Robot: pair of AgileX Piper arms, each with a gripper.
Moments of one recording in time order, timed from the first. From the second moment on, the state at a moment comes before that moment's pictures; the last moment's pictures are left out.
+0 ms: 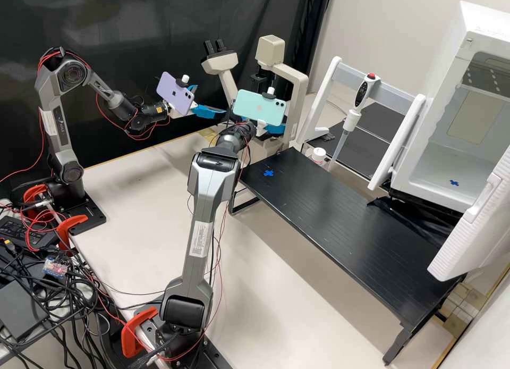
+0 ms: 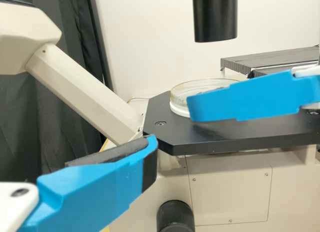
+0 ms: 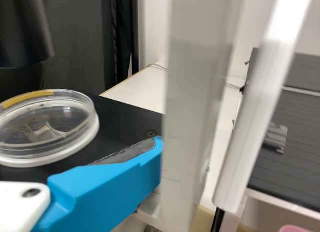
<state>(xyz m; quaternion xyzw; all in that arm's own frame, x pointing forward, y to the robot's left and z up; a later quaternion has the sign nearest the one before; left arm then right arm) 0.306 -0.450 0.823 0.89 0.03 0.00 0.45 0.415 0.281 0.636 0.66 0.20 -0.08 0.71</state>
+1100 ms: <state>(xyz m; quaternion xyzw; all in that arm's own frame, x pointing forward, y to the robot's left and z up) 0.306 -0.450 0.823 0.89 0.03 0.00 0.45 0.442 0.298 0.600 0.64 0.18 -0.09 0.74</state>
